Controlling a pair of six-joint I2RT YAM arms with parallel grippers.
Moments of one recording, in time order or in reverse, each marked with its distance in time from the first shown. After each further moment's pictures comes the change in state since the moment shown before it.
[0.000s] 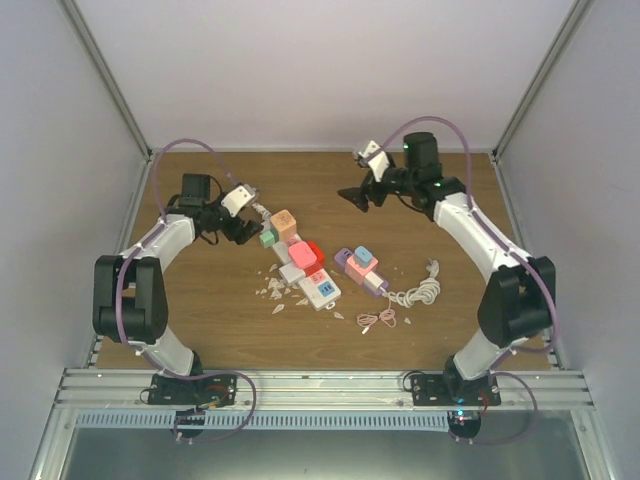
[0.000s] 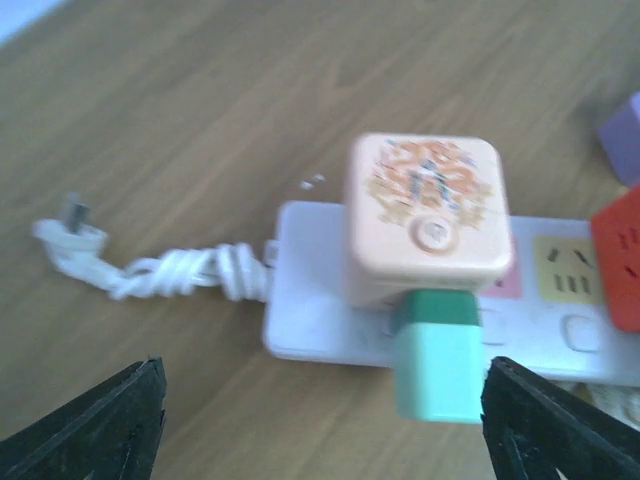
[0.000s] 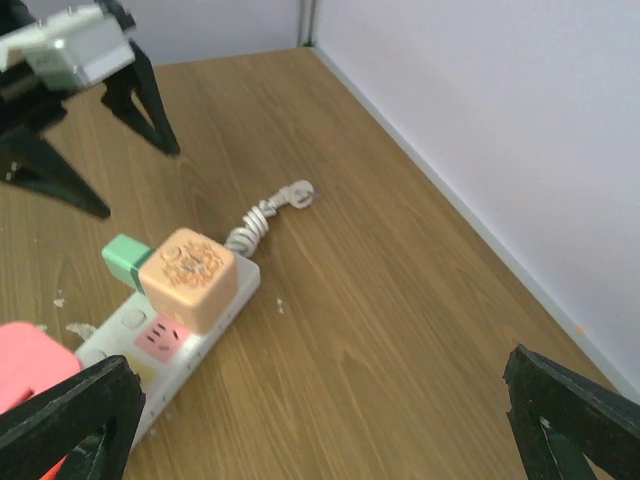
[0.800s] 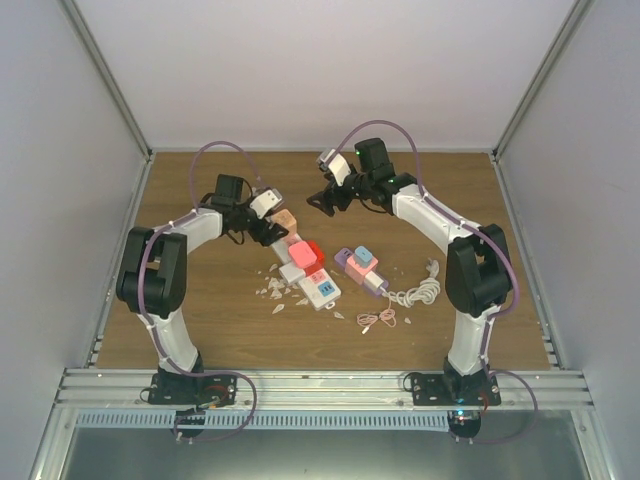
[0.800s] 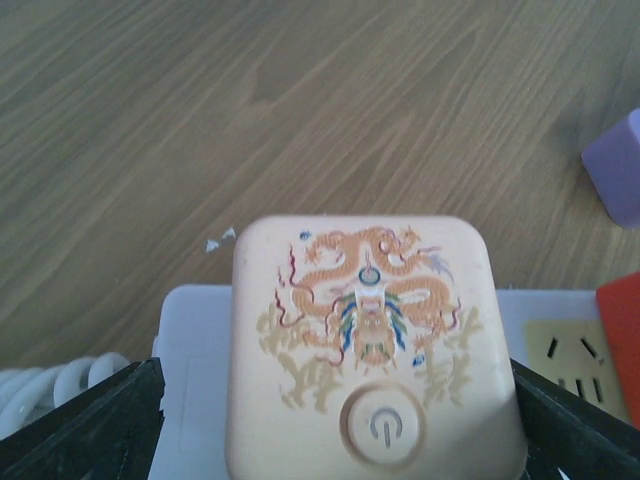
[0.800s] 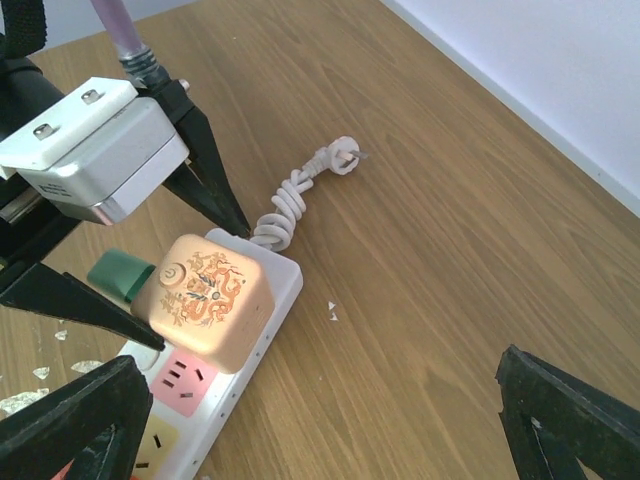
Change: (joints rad) left arm -0.144 0.201 0.040 0.114 0.008 -0.087; right arm 0.170 0.296 0.182 -0.008 0.124 0.165
